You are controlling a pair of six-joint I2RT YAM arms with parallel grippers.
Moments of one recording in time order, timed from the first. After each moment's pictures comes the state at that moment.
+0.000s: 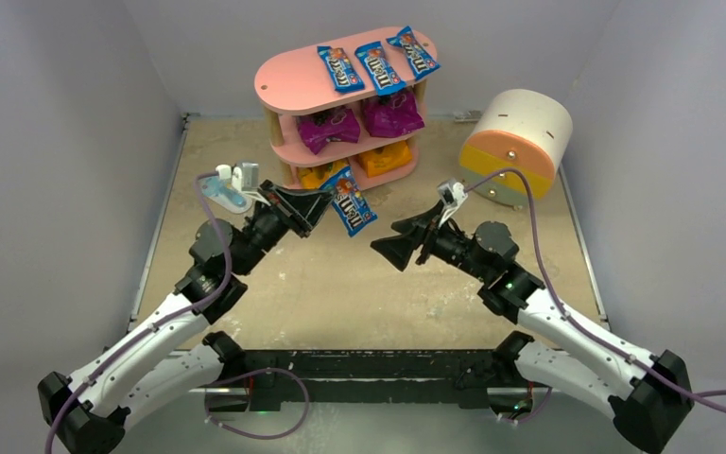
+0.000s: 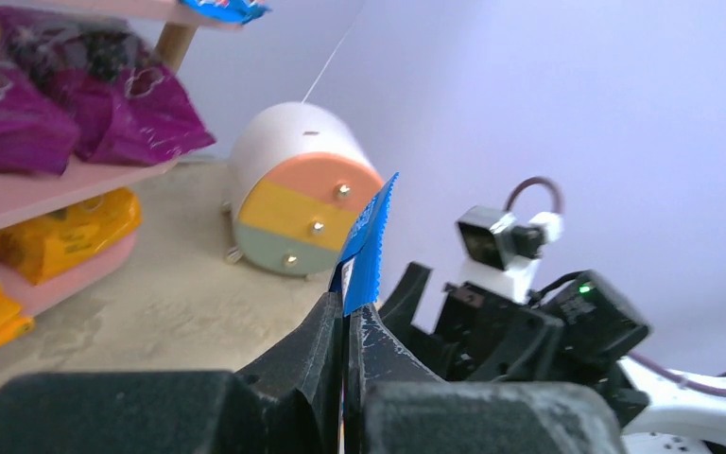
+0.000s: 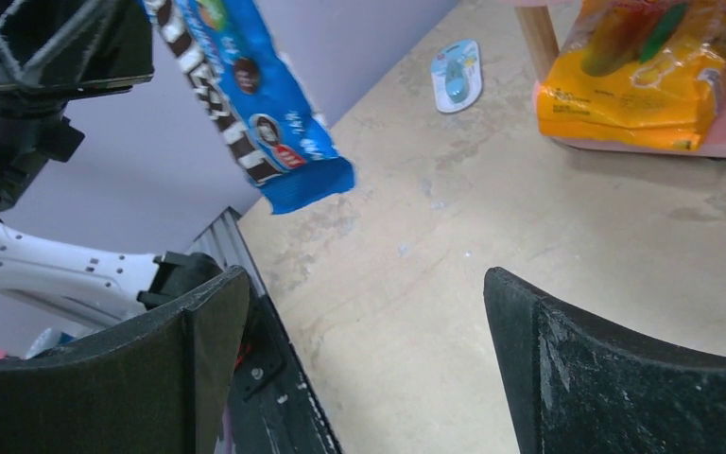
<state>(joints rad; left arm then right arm) -0.69 0.78 0.71 0.31 0.04 -0.65 0.71 0.85 0.57 0.27 -0.31 0.55</state>
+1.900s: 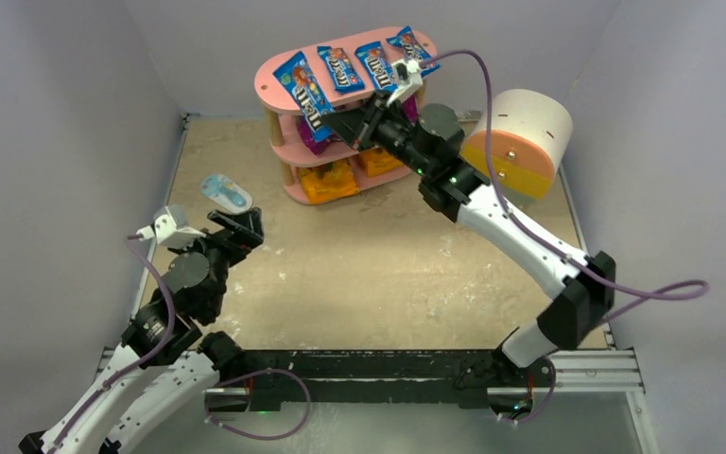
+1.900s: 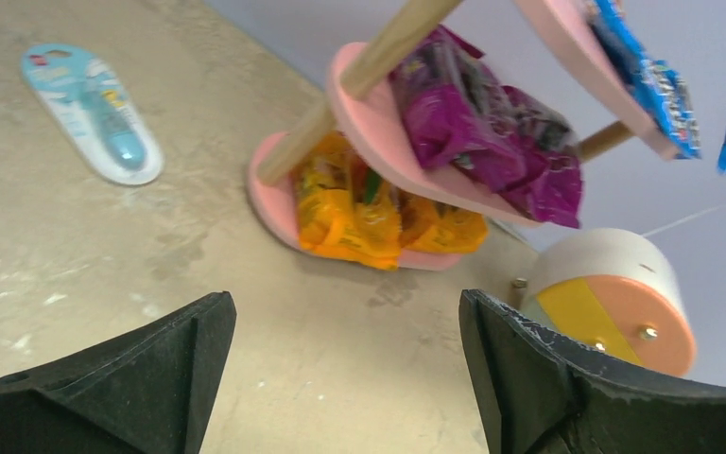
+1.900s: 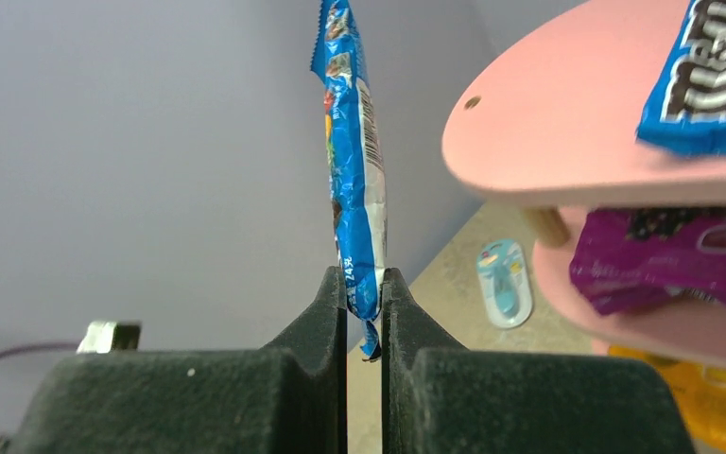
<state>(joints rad) -0.69 0.42 0.72 -0.40 -0.72 -0.78 0.71 1.50 1.45 0.22 -0.22 0.70</state>
